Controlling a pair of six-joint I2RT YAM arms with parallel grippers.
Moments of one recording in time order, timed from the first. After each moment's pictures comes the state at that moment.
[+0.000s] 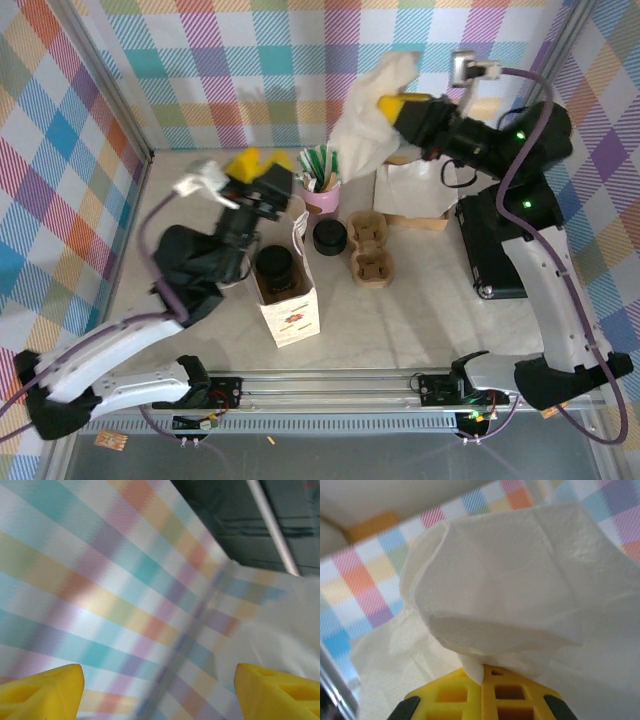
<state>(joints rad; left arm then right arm) -0.95 0.95 1.10 0.37 -0.55 -0.33 0.40 1.29 1.74 -0.05 -0.85 0.73</state>
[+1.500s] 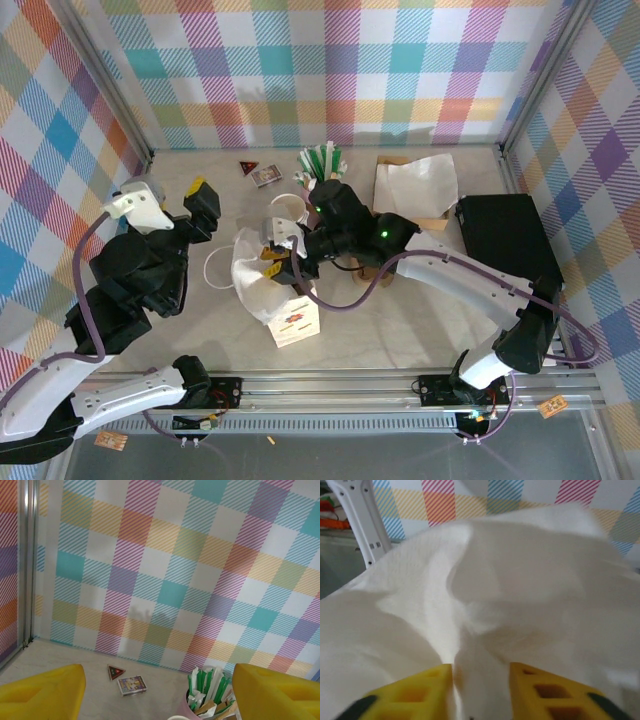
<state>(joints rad) -0.95 0.76 1.24 -0.40 -0.98 -0.23 1.00 1.53 1.51 -0.54 -0.60 -0.43</state>
